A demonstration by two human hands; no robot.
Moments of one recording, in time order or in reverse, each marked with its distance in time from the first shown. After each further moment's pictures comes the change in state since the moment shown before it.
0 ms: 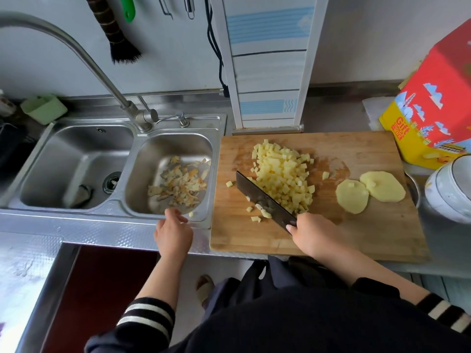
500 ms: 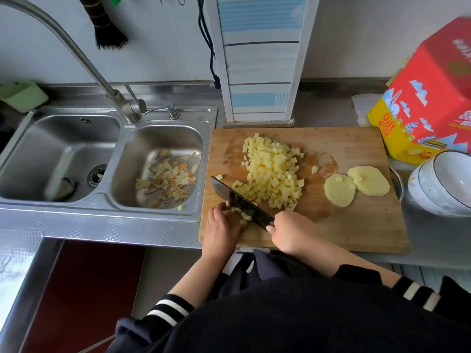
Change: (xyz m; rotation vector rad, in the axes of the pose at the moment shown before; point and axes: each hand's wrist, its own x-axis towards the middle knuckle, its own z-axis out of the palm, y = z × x) left_hand -0.067 0.055 0.065 -0.093 -0.170 0.389; right_hand -0.011 -0.018 0.002 -0.031 -0.112 -0.086
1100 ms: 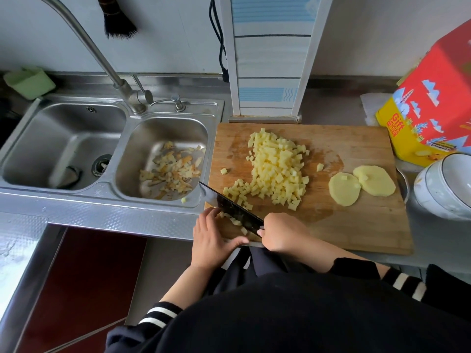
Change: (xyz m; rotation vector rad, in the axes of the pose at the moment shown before) left_hand -0.029 -0.037 -0.007 0.071 0.120 0.148; right_hand -0.001 -0.022 0.006 -0.035 -0.114 -0.047
